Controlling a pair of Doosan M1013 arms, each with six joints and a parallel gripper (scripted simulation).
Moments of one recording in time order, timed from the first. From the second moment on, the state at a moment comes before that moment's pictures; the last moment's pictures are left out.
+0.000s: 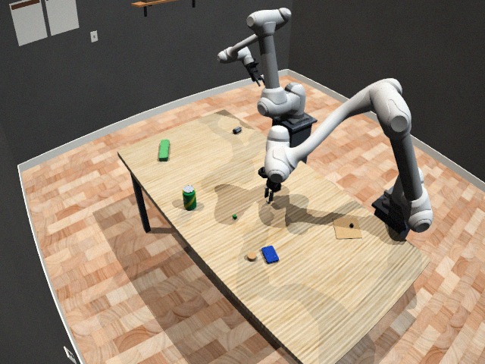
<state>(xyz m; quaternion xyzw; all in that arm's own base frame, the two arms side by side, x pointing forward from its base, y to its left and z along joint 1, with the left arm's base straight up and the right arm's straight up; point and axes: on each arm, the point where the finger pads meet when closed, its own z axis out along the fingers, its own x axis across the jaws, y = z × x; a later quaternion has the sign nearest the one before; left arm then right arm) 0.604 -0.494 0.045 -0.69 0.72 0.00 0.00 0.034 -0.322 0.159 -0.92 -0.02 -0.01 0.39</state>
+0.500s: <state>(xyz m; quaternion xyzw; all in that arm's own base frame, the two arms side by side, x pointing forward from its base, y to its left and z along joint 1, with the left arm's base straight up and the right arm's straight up) 0.604 -0.495 0.034 -0.69 0.72 0.00 0.00 0.034 -0.322 0.159 -0.92 -0.02 -0.01 0.39</state>
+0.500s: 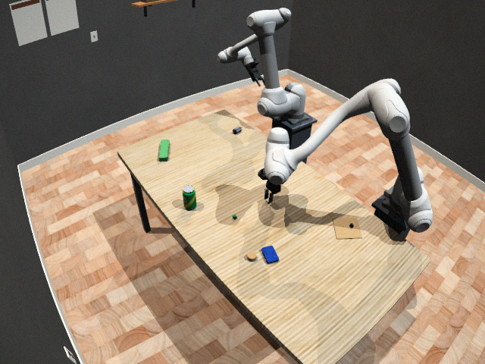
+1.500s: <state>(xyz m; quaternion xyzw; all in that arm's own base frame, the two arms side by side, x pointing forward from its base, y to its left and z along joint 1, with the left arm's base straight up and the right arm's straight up) 0.604 -0.495 0.023 -0.69 0.72 0.00 0.00 0.034 -0.322 0.159 -0.92 -0.02 -0.01 0.39</state>
